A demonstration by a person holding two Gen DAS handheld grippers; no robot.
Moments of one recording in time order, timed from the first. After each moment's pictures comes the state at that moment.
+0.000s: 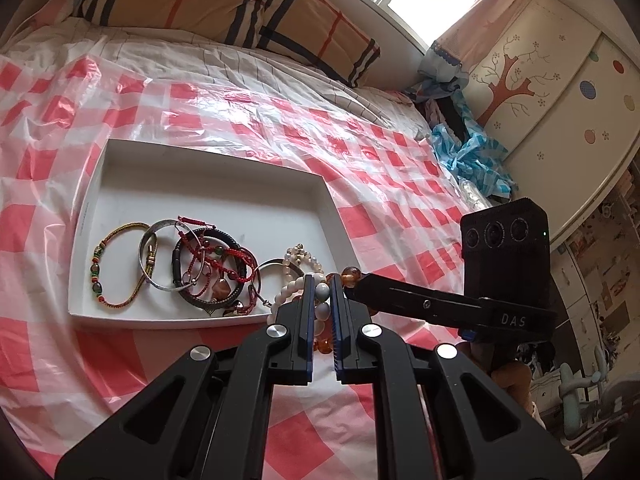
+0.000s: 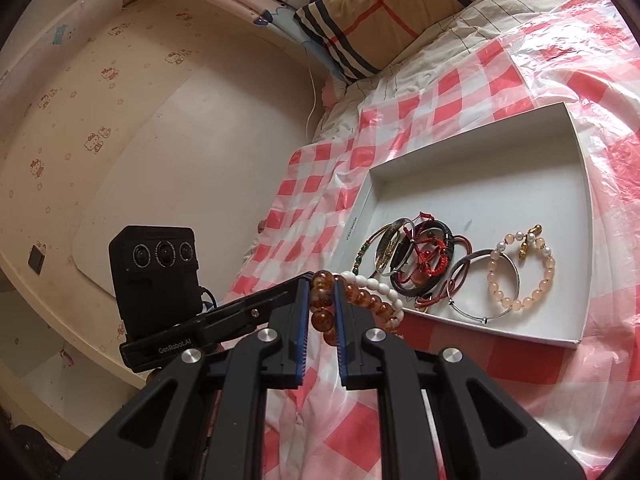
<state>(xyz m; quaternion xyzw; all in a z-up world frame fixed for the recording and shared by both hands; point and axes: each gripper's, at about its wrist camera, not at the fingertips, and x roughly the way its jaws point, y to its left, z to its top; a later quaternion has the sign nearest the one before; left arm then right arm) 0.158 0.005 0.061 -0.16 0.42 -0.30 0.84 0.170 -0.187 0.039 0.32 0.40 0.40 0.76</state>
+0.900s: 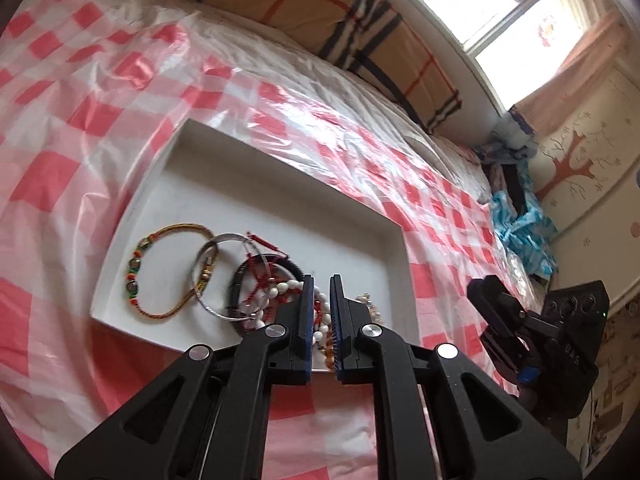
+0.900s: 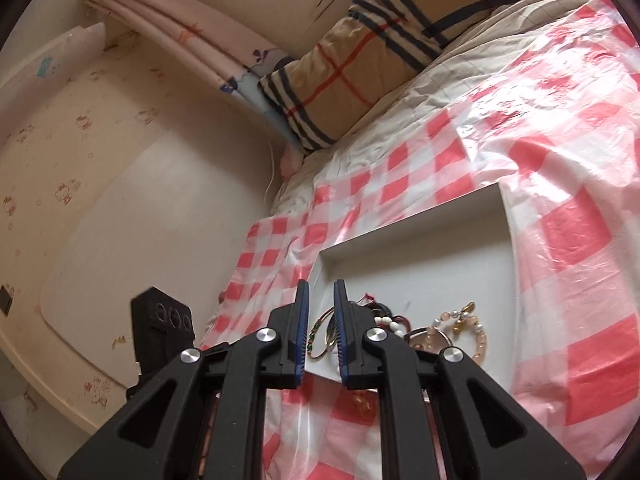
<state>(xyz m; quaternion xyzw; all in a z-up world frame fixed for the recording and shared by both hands) 0.197 0.031 0.028 -0.26 0.42 -0.15 0.86 0.181 -0.227 0.056 0.34 0.33 0.28 0.83</state>
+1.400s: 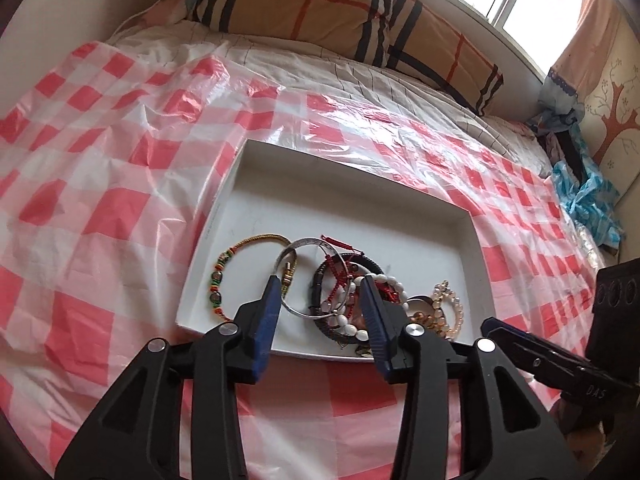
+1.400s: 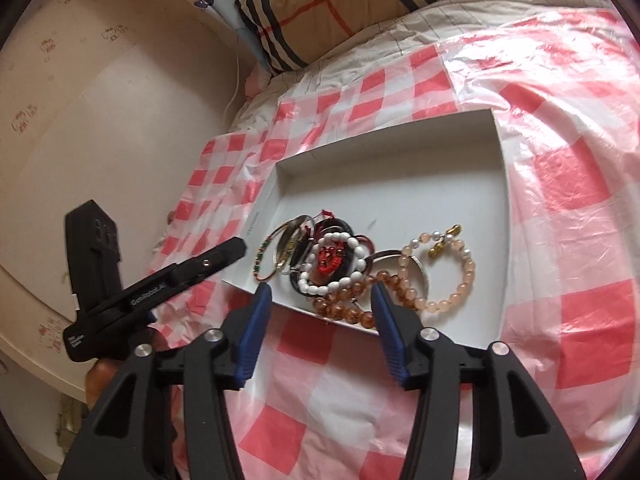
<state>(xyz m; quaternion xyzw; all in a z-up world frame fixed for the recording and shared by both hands) 0.184 0.032 0.036 -0.12 0.42 -0.06 0.90 0.177 -0.187 0.028 0.21 0.45 0.26 0.83</state>
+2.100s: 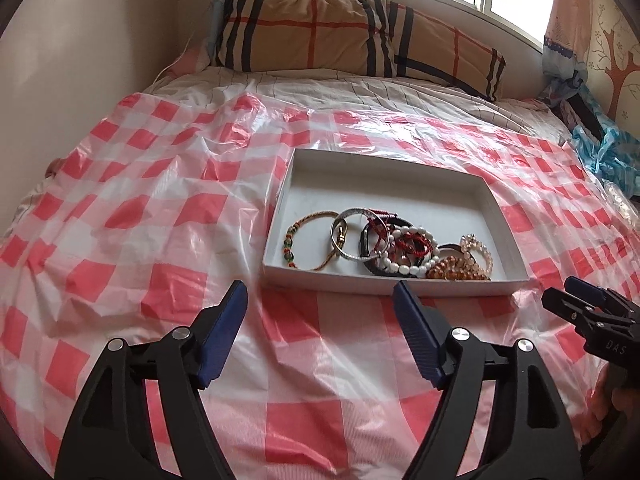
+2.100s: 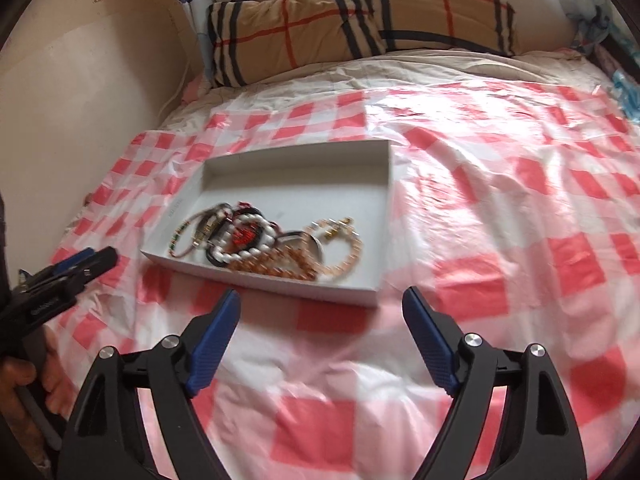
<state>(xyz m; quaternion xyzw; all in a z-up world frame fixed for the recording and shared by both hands) 0.094 0.039 0.057 -0.02 0.39 -0.01 0.92 0.099 -0.203 0.039 0.08 0.42 0.09 0.90</state>
